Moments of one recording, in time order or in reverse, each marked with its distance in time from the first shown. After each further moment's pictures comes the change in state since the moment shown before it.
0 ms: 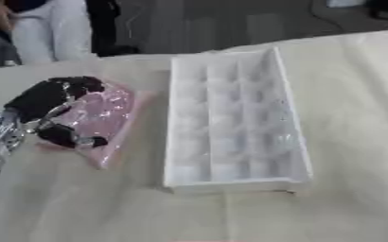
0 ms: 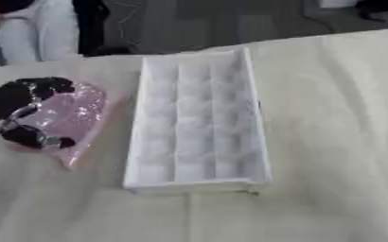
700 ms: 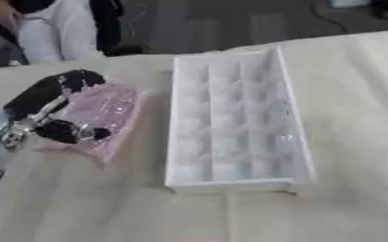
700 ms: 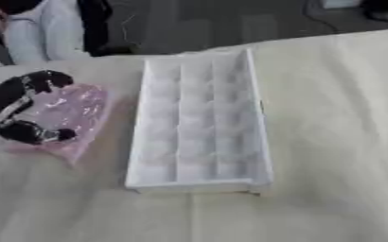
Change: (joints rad) left arm 0.065 -0.012 0.022 -0.115 0.182 0.005 -0.059; right arm 0.000 -0.009 -0.002 0.000 0.009 -0.003 -0.012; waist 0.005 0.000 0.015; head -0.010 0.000
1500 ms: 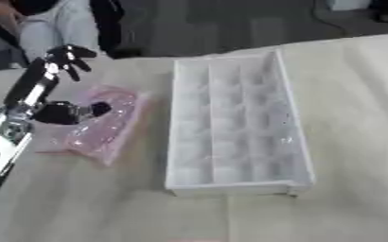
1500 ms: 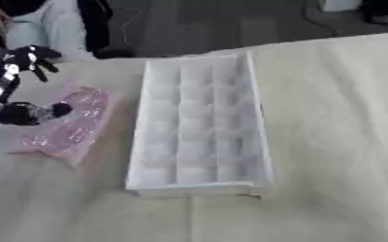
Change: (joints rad) left arm -0.020 -0.069 0.060 -0.081 0.357 0.017 0.011; right arm 0.005 -0.001 -0.005 0.000 0.013 -0.001 -0.021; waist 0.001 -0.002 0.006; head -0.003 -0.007
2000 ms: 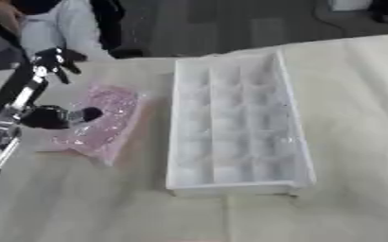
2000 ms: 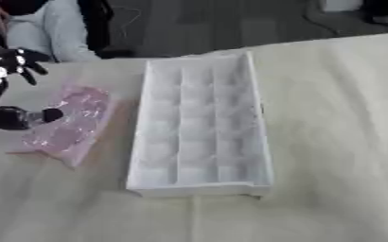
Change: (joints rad) left arm 0.015 0.008 0.016 -0.037 0.034 0.013 0.018; right arm 0.007 -0.001 -0.003 0.000 0.009 0.002 -0.007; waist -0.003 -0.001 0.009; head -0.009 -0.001
